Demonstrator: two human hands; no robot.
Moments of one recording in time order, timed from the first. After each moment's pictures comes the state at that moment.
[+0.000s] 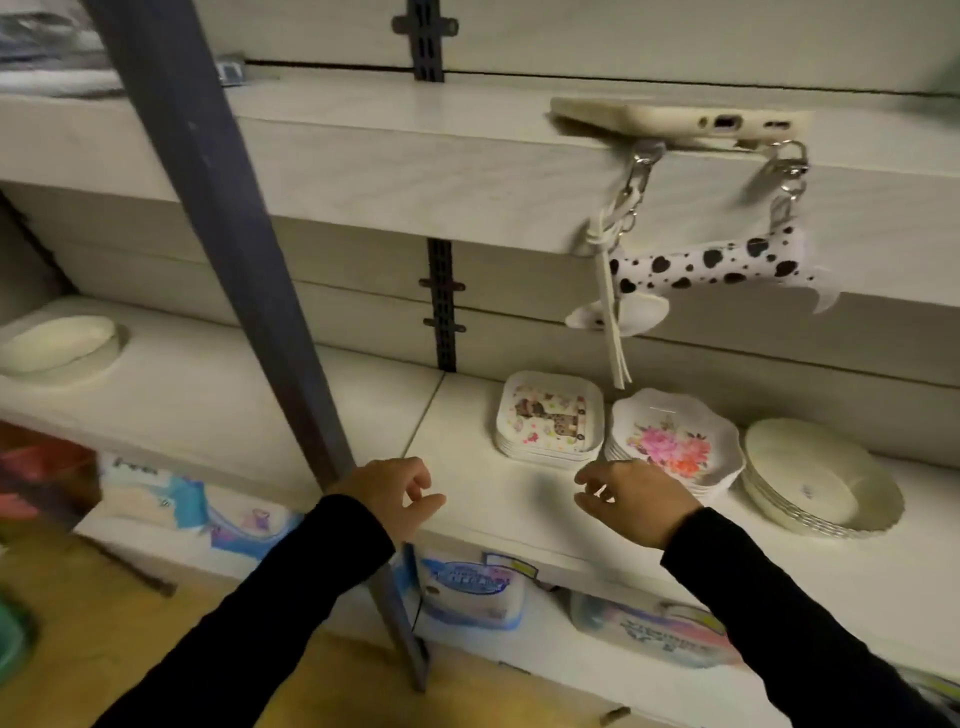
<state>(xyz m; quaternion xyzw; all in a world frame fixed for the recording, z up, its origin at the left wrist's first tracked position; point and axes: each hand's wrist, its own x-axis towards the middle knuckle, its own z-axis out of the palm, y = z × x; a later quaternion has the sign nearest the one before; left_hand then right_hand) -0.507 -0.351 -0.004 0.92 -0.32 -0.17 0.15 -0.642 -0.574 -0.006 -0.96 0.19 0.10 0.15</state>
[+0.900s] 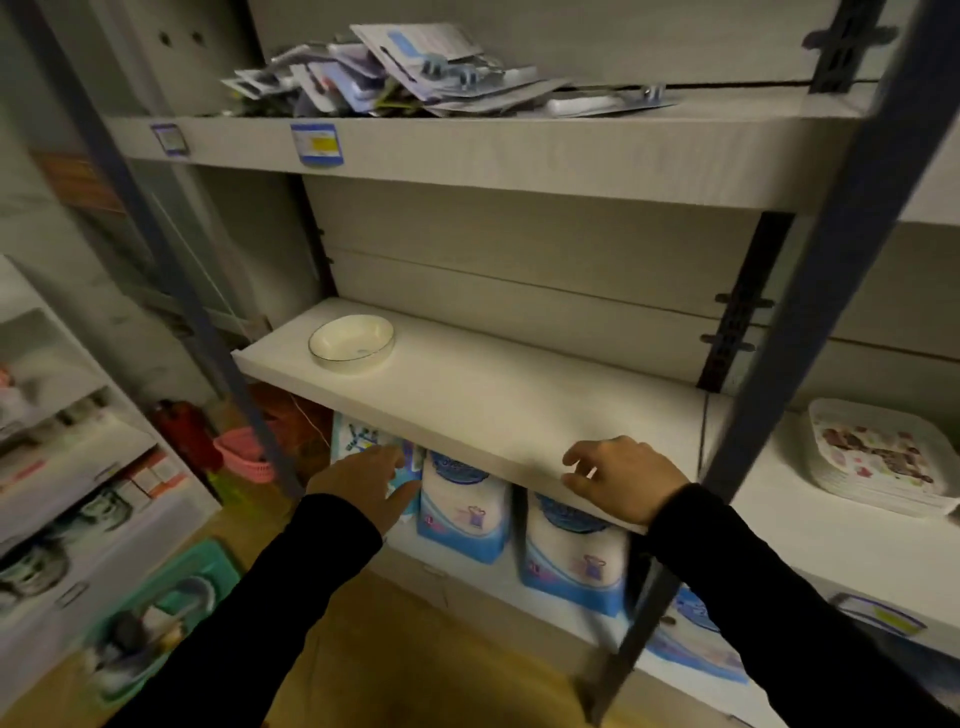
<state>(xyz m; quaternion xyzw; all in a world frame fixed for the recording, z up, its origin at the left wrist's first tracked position) -0.354 -0.006 0.004 0.98 -0.20 -0.01 0.07 -0.433 -0.256 0.008 -0.98 0.07 0.09 0.15</state>
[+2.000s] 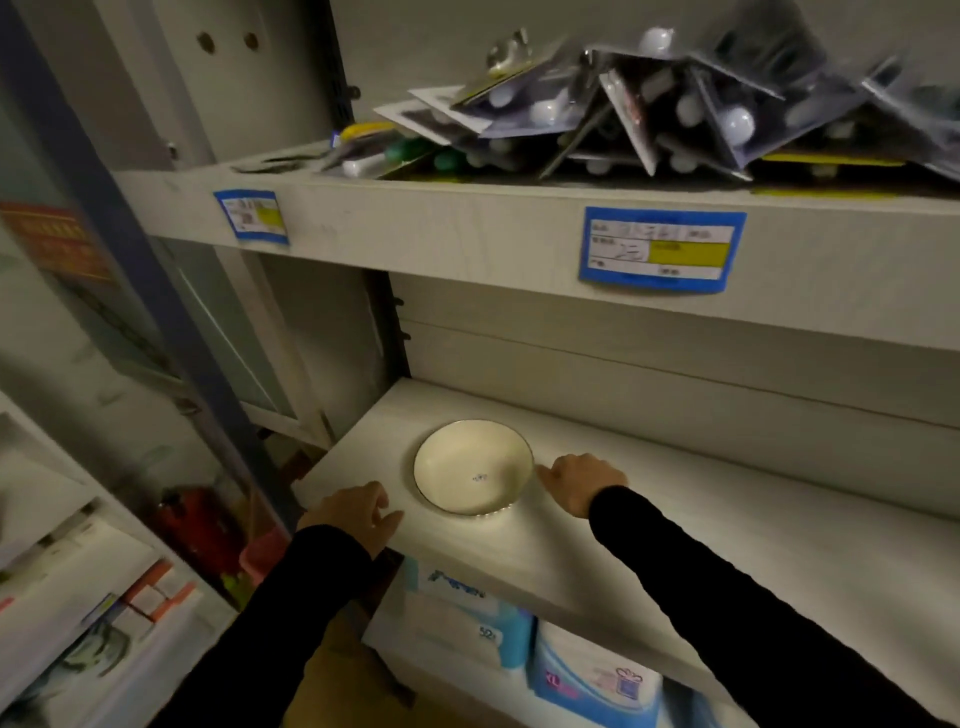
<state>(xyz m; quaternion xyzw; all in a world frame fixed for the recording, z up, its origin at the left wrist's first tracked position) 0.025 0.133 -0.018 0.99 -0.12 -0.09 0.05 -0.022 -0.108 -0.037 -0.95 0.22 0.14 0.15</state>
